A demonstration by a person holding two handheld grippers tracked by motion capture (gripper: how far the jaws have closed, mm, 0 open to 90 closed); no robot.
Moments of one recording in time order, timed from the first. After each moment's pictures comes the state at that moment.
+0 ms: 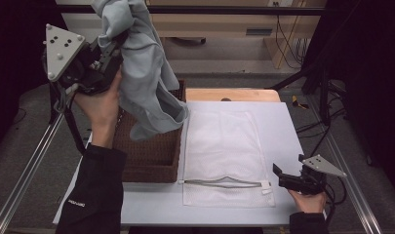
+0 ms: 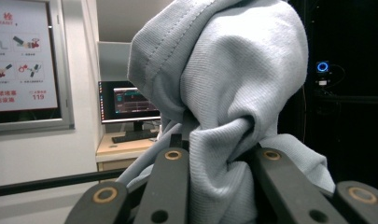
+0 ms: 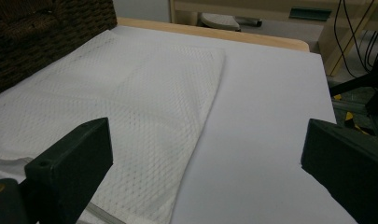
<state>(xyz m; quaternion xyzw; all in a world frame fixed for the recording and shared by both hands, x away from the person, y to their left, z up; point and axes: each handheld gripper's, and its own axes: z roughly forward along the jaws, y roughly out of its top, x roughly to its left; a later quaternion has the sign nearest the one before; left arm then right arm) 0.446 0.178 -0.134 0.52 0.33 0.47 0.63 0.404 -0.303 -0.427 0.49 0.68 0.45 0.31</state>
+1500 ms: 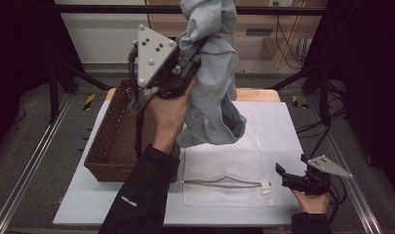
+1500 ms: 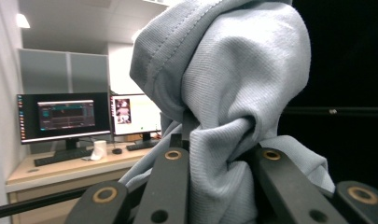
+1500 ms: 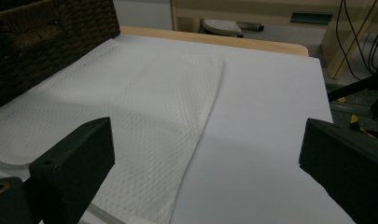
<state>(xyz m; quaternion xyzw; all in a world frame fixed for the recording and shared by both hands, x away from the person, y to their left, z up) 0.442 0.060 -0.139 0.55 0.26 0.40 0.68 0.401 -0.310 -0.423 0.49 0.67 0.46 0.31</state>
